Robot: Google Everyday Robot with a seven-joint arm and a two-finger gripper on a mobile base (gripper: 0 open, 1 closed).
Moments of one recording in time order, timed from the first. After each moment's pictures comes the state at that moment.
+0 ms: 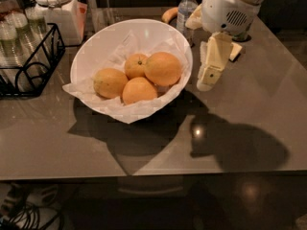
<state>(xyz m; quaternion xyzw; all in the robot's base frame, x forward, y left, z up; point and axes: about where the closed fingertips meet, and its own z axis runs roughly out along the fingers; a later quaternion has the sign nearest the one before) 0.522 -0.099 0.973 -0.70 0.69 0.06 0.19</state>
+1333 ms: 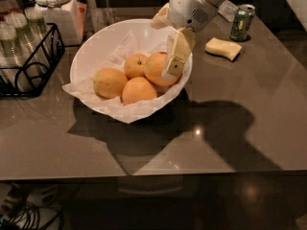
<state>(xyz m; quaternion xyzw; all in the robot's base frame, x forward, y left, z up) 0.557 -0.023 0.967 -0.73 0.62 0.17 0.24</state>
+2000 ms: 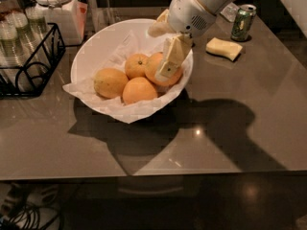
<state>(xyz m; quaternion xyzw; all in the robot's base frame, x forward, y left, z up) 0.562 -0.020 0.957 -0.71 0.62 0.18 0.26</state>
